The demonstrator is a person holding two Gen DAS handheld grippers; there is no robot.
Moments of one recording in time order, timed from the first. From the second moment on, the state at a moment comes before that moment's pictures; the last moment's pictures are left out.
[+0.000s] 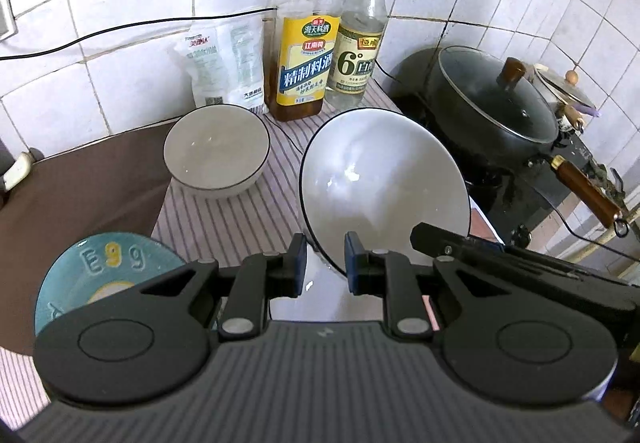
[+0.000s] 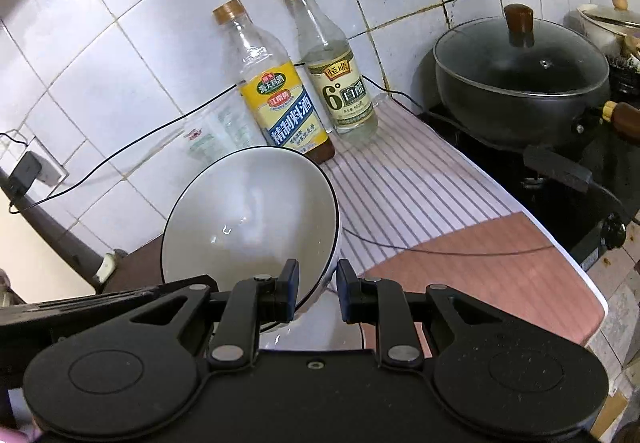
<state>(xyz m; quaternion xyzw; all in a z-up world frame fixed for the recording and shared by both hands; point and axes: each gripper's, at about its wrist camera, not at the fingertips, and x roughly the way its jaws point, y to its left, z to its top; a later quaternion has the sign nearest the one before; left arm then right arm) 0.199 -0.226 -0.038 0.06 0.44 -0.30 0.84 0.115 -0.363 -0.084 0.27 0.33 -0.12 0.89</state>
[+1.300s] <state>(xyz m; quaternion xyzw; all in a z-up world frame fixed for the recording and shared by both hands) 0.181 -0.220 -0.106 0.07 0.54 -0.22 0.81 0.112 -0.331 -0.129 0.18 0.40 -0.09 0.89</state>
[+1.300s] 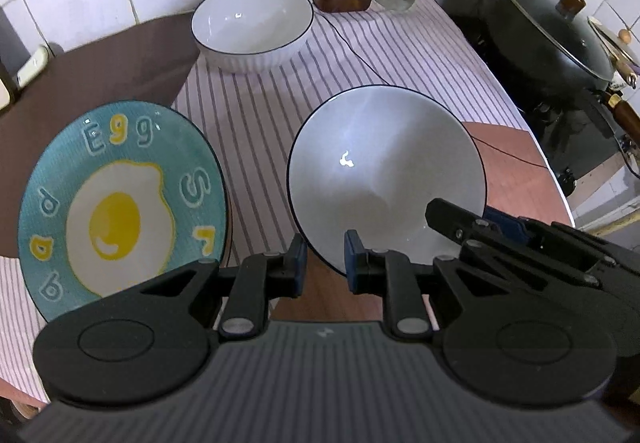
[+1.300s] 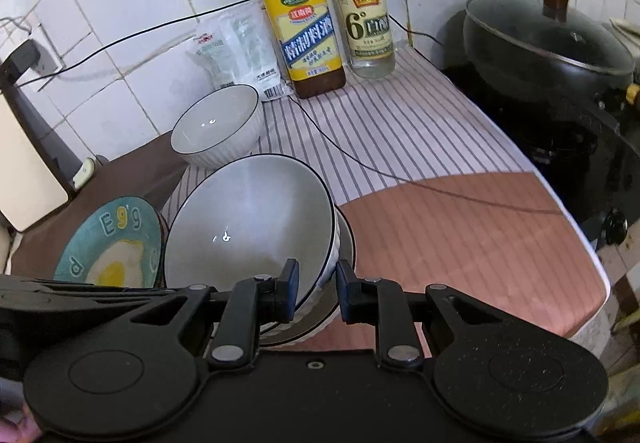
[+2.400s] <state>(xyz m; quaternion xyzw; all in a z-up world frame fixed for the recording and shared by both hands) 0.210 -0.168 -0.046 0.00 0.48 -0.27 0.83 0.119 -0.314 -0.080 0.05 0.35 0.00 0.94</state>
